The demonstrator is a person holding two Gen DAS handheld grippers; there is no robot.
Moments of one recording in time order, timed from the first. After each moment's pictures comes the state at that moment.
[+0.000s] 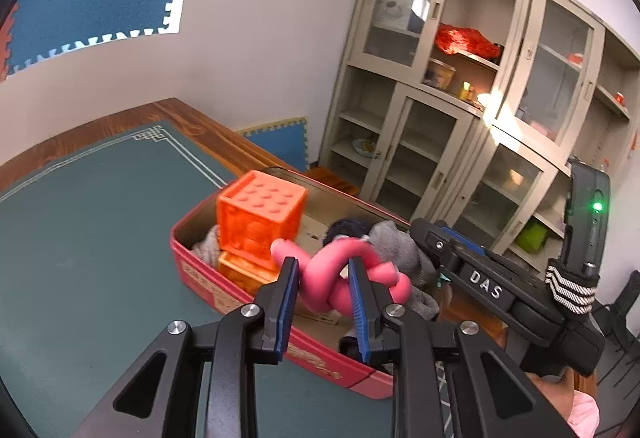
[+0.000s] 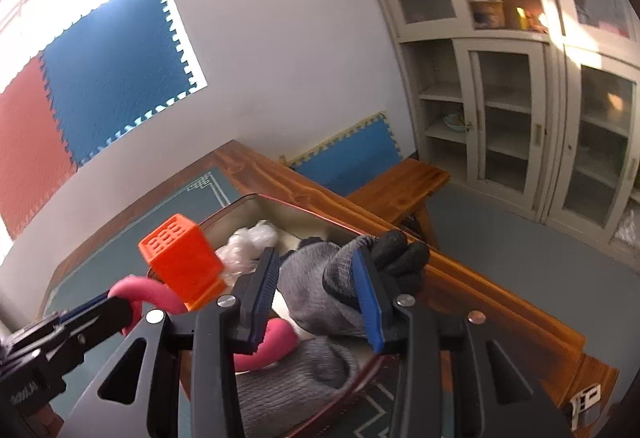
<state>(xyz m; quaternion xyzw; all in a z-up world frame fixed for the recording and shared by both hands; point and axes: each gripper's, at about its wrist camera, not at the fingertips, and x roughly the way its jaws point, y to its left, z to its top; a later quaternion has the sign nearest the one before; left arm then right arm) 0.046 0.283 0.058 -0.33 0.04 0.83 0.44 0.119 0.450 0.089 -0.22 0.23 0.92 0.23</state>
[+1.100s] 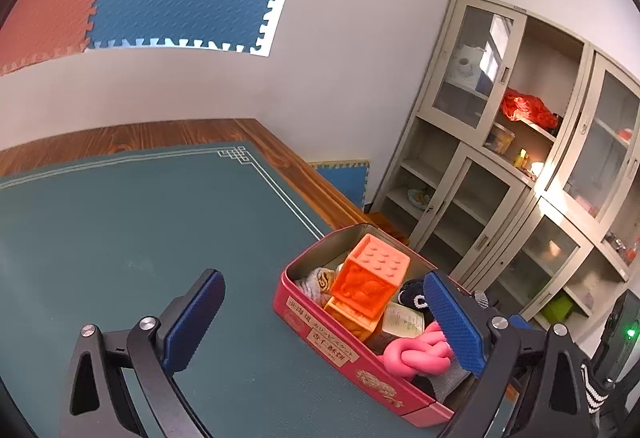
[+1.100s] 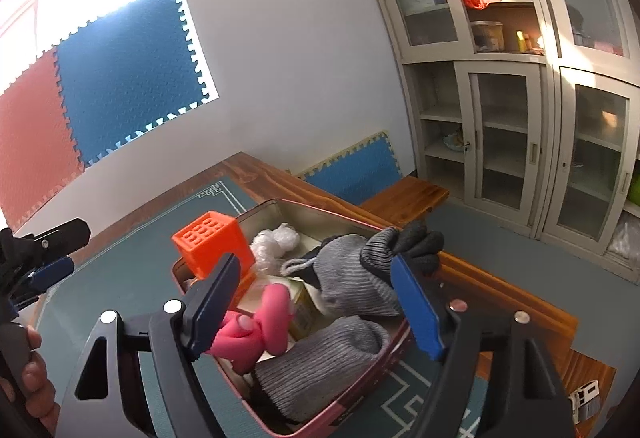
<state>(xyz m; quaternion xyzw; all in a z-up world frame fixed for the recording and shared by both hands) 0.010 0.214 0.085 -0.31 -0.05 0.89 0.33 0.134 0.407 0.104 -0.20 0.19 0.93 0.23</state>
